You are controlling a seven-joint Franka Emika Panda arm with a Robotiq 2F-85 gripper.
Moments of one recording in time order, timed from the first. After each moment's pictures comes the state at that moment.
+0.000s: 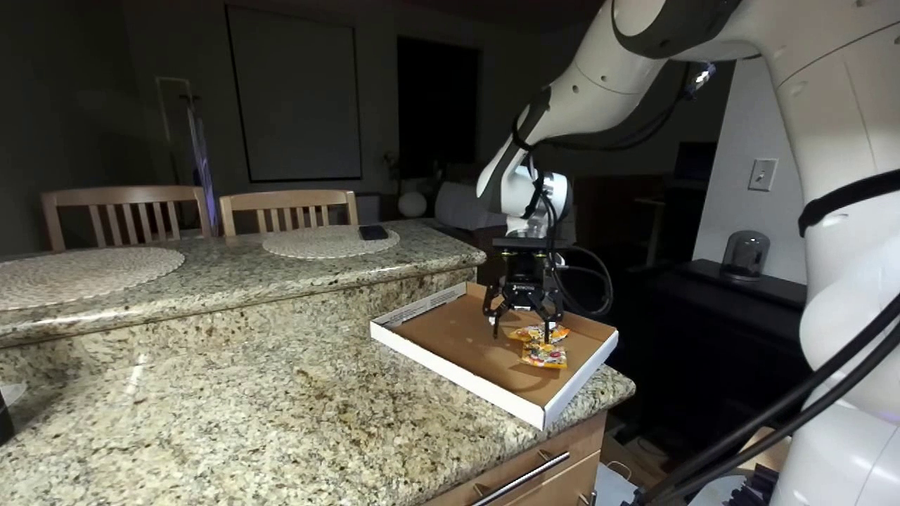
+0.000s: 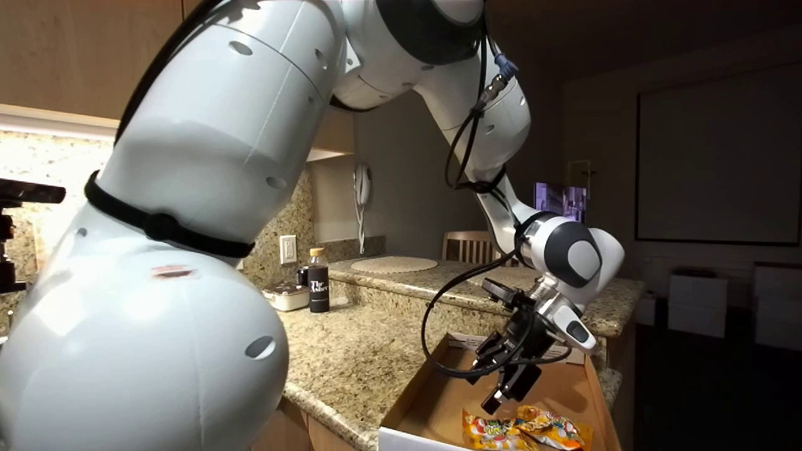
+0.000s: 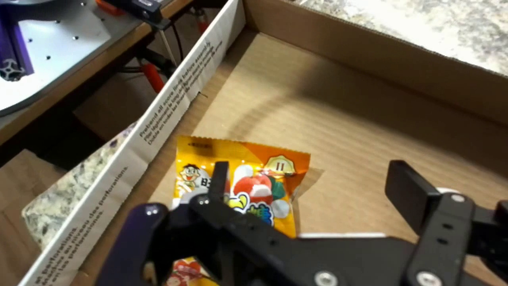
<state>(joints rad) -0.13 0.43 -0.17 -2.01 0.41 1.71 0.35</state>
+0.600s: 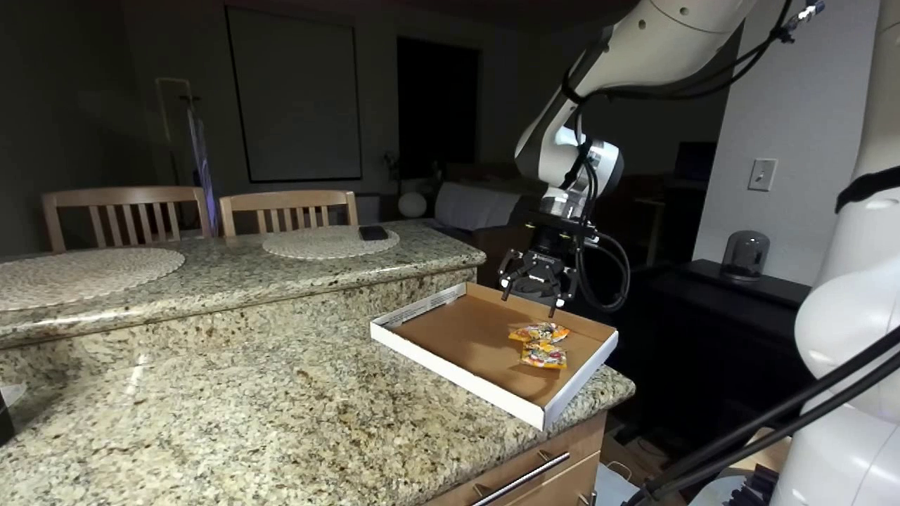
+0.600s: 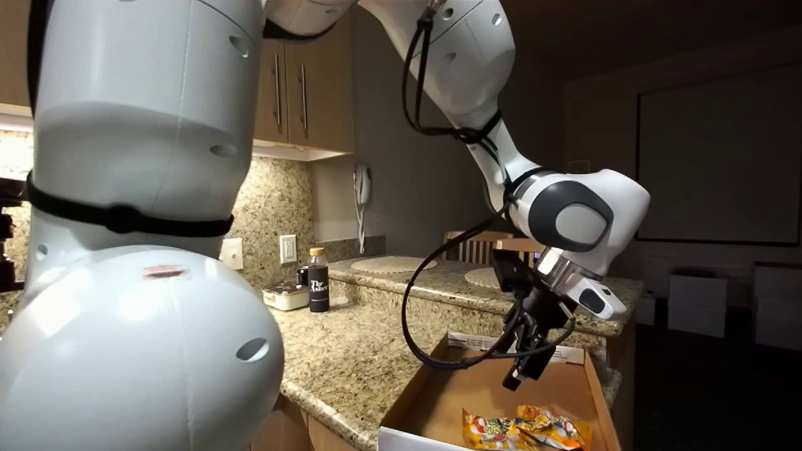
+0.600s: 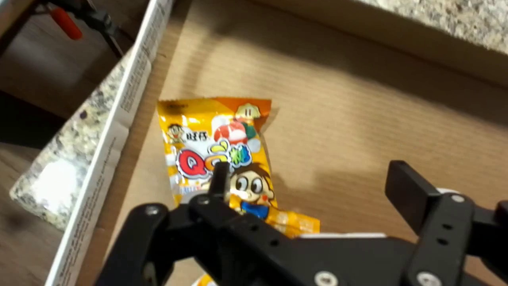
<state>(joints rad) -0.15 0.13 -0.21 -2.28 0.52 2.06 0.35</state>
